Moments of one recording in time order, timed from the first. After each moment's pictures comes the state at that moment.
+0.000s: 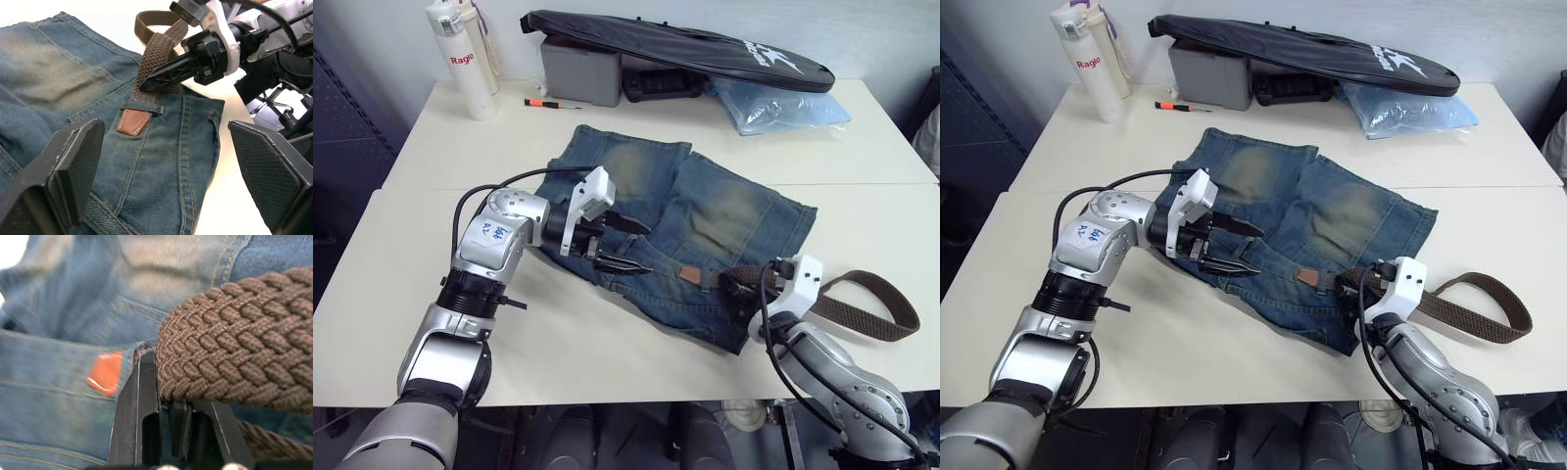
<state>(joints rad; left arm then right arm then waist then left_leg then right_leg) -0.86 0.47 -0.20 0.21 -0.31 0.54 -1.29 0.05 -0.43 -0.08 -0.57 1.22 0.68 -0.42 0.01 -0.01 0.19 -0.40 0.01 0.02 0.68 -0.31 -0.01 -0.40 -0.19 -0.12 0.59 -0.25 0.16</state>
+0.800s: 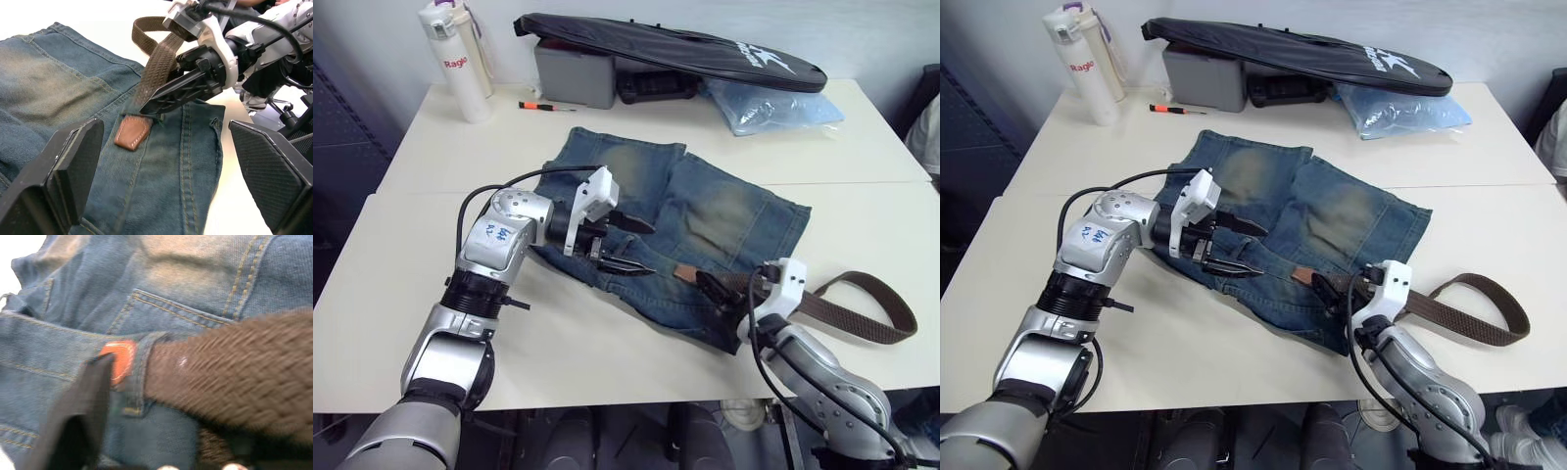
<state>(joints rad) -0.86 0.45 -0.21 0.22 -0.31 0.51 -1.29 0.08 -0.30 -0.14 -0.56 1.13 0.73 -0.25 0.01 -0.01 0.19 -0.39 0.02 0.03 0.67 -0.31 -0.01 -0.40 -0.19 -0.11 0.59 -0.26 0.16</state>
